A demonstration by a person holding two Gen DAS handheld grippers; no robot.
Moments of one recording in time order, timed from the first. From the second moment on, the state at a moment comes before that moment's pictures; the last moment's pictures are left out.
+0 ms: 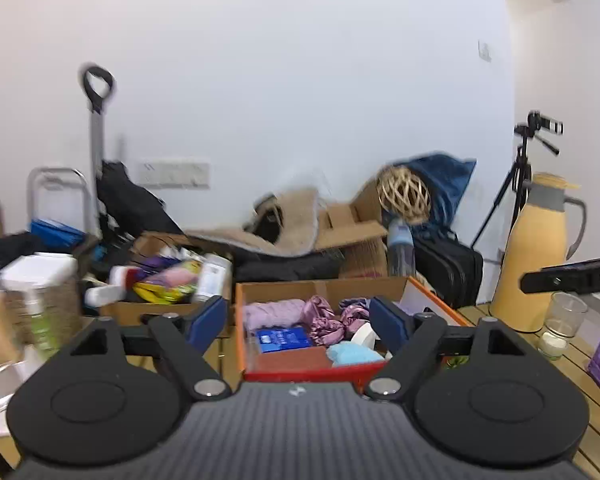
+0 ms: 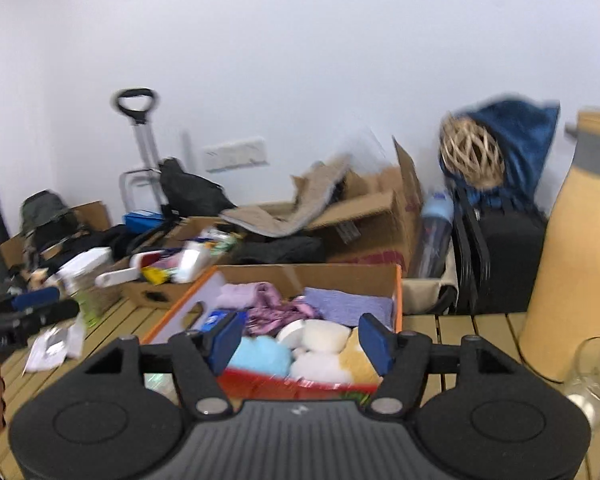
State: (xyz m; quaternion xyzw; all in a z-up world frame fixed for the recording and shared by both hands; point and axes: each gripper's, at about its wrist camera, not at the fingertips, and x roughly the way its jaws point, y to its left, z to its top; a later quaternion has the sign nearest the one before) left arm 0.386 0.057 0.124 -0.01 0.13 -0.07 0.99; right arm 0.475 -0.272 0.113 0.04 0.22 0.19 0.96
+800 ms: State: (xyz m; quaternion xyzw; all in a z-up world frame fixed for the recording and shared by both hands) left arm 0.128 0.075 0.038 -0.01 0.12 -0.03 0.99; right arm 0.150 -0.215 0.014 -0.01 0.12 0.14 0.98
